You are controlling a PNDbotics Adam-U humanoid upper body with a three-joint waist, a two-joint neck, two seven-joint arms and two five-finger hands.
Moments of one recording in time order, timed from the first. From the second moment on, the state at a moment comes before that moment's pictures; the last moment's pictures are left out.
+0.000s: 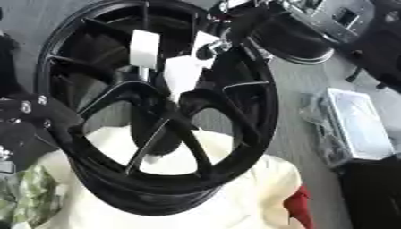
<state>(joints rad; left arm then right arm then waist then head) -0.33 0.68 -0.32 -1.98 0.30 -0.11 -0.49 -1.07 -0.80 0.65 -1.46 0.13 0.37 0.83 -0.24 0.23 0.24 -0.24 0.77</state>
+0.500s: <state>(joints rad) -0.33 0.68 -0.33 -1.98 0.29 -0.11 -0.49 -1.07 -0.79 0.65 -1.44 0.14 0.36 0.83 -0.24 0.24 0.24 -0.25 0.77</state>
